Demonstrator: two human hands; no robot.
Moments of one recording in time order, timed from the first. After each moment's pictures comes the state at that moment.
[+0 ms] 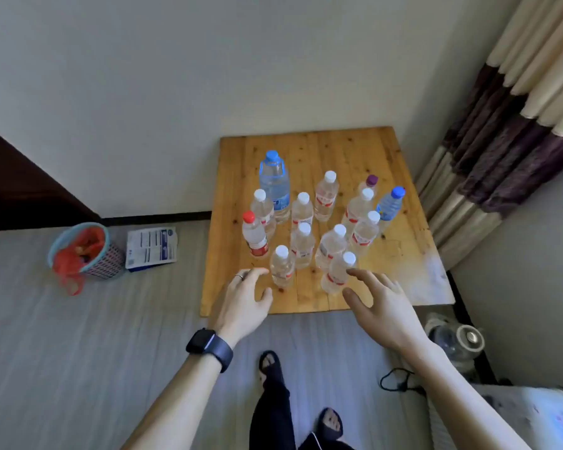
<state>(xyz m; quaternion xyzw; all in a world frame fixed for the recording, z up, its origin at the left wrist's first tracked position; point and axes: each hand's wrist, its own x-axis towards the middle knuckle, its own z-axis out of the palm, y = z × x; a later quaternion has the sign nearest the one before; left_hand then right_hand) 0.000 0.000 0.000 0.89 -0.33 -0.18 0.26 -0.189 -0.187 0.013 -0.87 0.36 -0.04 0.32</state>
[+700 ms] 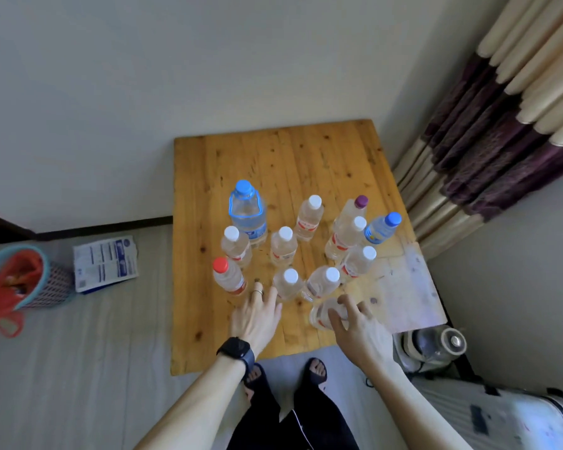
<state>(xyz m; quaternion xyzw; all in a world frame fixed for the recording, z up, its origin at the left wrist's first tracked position) 0.081 -0.115 -0.102 0.87 -0.48 -0.13 0.01 -0.100 -0.246 -0.073 -0.82 0.50 0.10 0.25</state>
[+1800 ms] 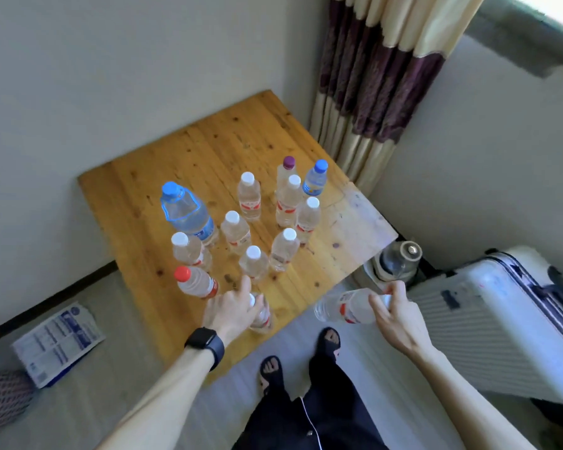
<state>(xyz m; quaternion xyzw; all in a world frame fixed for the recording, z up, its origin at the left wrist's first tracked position) 0.110 -0.108 -0.078 0.77 -0.62 -0.17 0.00 -0.206 -0.172 -0.054 -0.61 0.70 -0.07 0.37</state>
